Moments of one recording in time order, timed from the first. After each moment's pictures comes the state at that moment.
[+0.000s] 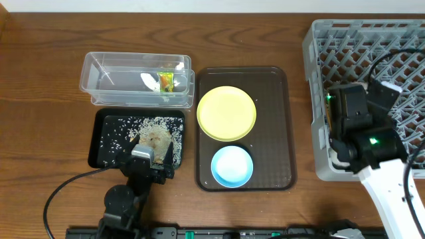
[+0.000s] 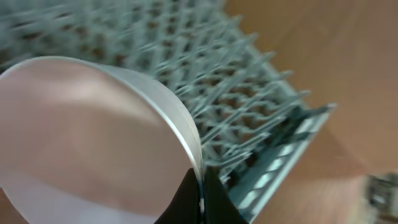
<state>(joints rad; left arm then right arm) -0.24 0.01 0.06 -0.21 -0.01 -0.03 0.22 1.18 1.08 -0.97 0.93 0.55</state>
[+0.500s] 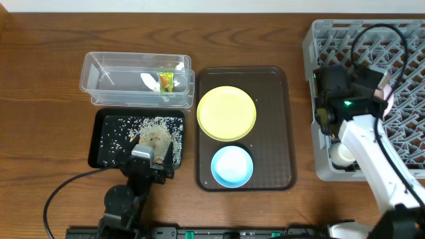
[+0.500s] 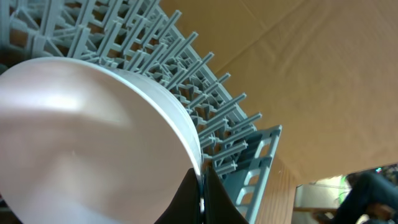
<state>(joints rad) -0.24 0.01 0.06 -0.21 -0.01 -0.03 0.16 1.50 1.08 -0.78 1.16 0.45</state>
